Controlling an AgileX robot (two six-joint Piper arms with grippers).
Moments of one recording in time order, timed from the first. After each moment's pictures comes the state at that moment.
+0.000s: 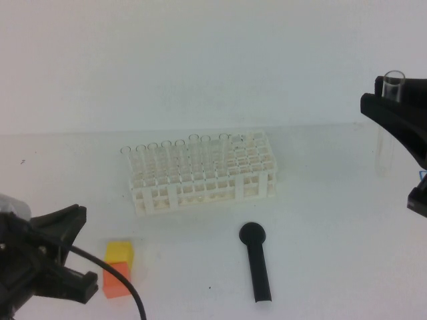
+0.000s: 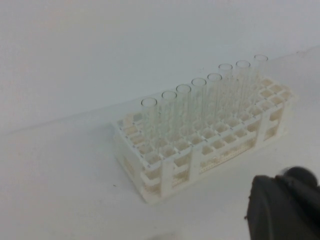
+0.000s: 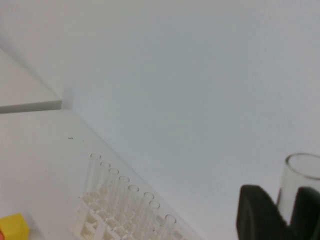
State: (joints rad) right arm 0.38 0.99 -0.75 1.73 0.41 -2.11; left arm -0.46 0.76 -0.38 1.62 -0.03 -1.52
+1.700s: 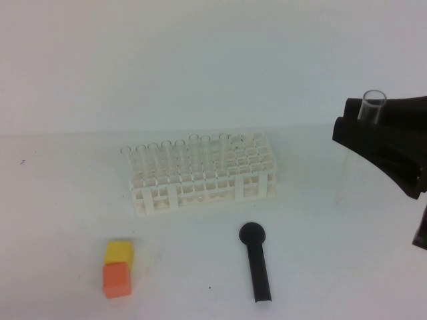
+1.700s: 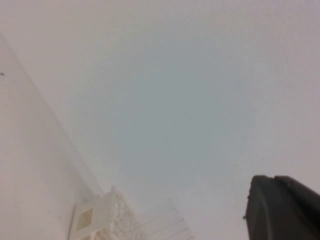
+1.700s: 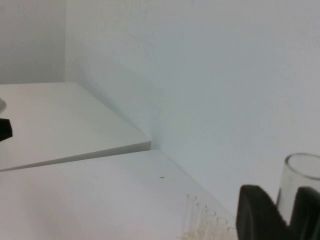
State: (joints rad) right arm 0.38 0.99 -0.75 1.72 0.65 -1.96; left arm -0.01 -0.03 0.03 0.53 -0.10 -1.52
